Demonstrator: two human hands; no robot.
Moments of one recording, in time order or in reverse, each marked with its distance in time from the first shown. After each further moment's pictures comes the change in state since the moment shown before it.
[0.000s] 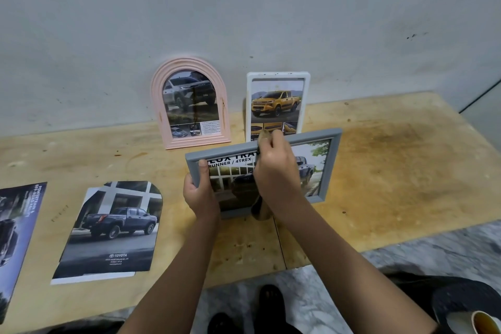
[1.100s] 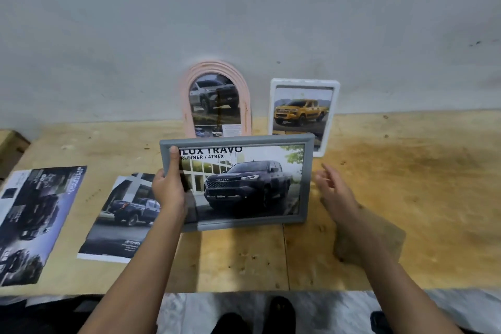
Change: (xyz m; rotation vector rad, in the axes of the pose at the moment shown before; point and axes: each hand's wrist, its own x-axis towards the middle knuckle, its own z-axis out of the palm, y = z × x) left_hand 0.054 0.036 -0.039 0.174 0.240 -0.056; right_hand -0.012 0.131 0.013 0.686 -0.535 0.516
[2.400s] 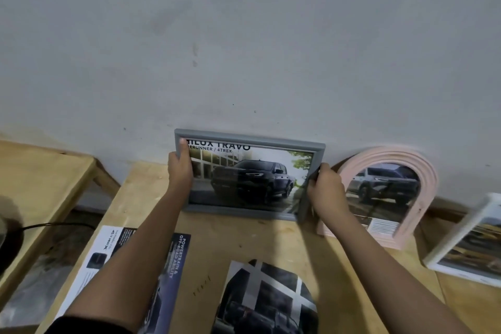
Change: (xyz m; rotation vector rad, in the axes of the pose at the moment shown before) left_hand 0.392 0.122 -0.103 0.171 -0.101 0.000; right_hand 0.182 -0.255 0.345 -0.567 0.053 -0.108
